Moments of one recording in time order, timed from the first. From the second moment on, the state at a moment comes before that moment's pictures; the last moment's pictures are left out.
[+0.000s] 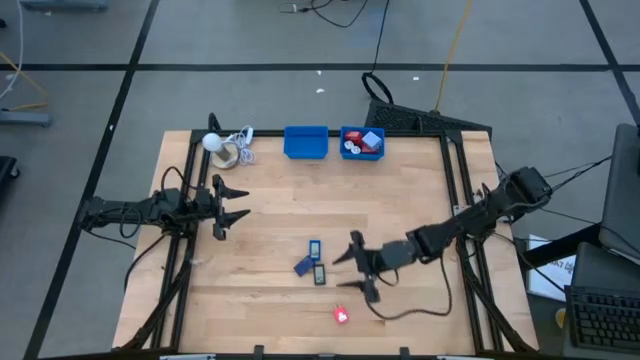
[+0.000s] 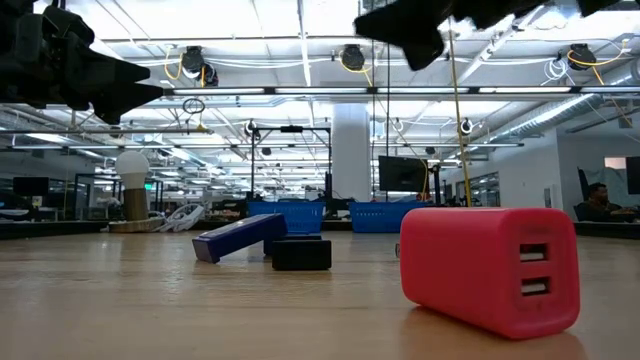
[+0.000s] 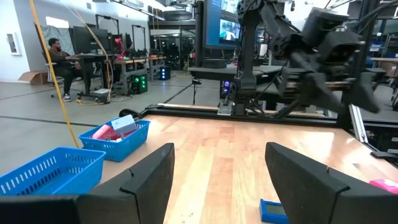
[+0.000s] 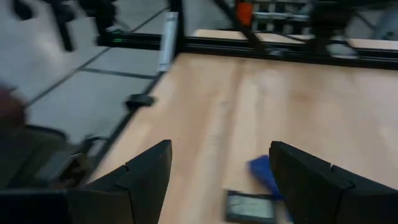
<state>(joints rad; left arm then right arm) -0.05 0.01 0.02 0.07 -0.18 -0.01 0.45 1.54 0.81 0.42 0.15 0.12</state>
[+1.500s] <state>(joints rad) -0.05 0.01 0.02 0.07 -0.18 -0.01 0.60 1.97 0.95 0.41 0.18 0.15</state>
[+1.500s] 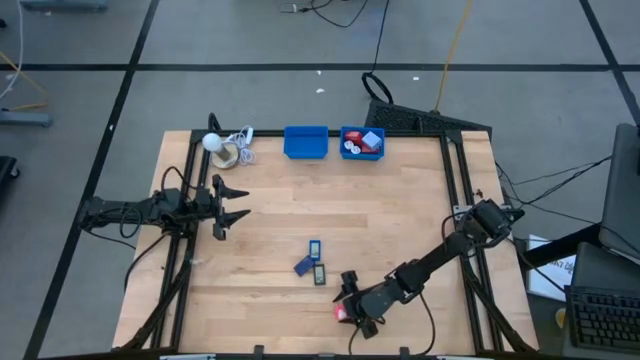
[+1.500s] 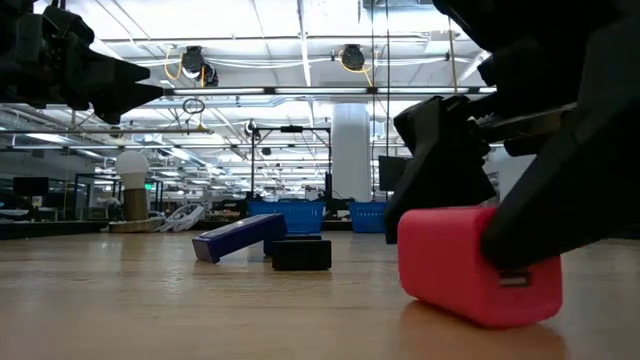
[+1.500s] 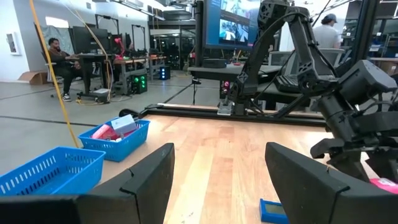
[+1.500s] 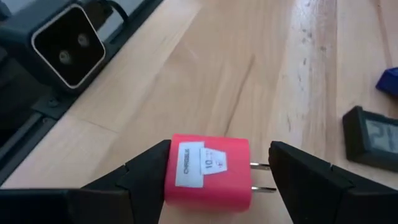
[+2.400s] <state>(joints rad) -0.05 0.01 0.02 0.07 -0.18 0.00 0.60 1.97 0.95 0.39 0.18 0.13</state>
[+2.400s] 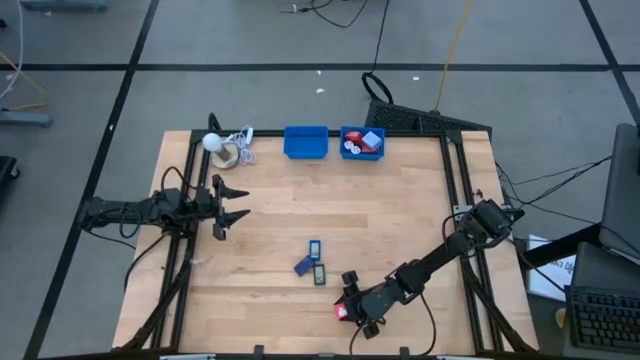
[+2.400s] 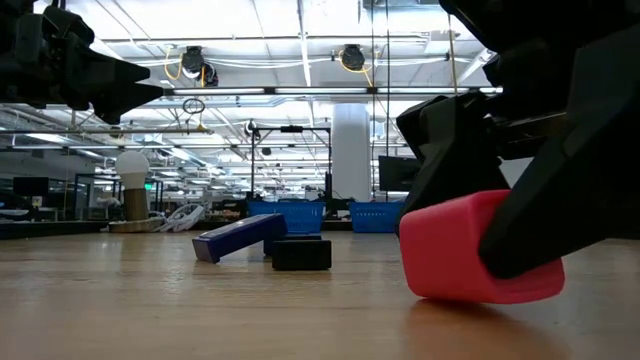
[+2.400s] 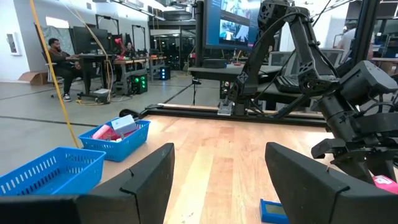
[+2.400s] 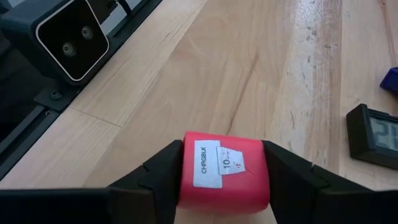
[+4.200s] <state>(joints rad) -0.05 0.01 0.02 0.07 -0.18 -0.01 0.60 1.97 0.95 0.39 0.18 0.12</state>
